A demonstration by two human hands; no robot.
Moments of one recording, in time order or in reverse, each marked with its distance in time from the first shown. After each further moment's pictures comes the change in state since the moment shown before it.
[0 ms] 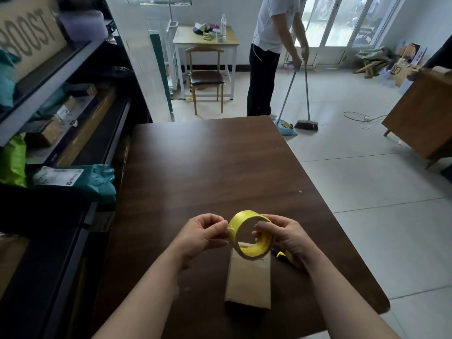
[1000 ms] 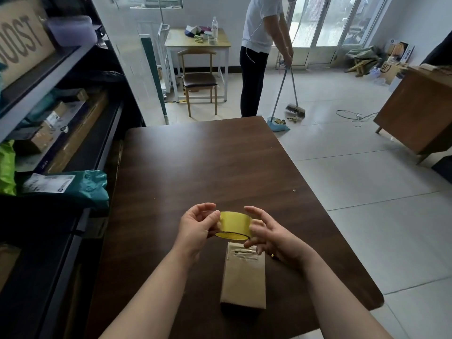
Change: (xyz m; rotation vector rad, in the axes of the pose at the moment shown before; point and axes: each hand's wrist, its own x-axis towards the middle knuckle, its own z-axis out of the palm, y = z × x) left_hand 0.012 0.003 0.024 -0.096 0.257 0.137; right_hand -0.005 -0.003 0.000 -0.185 -0.231 0.016
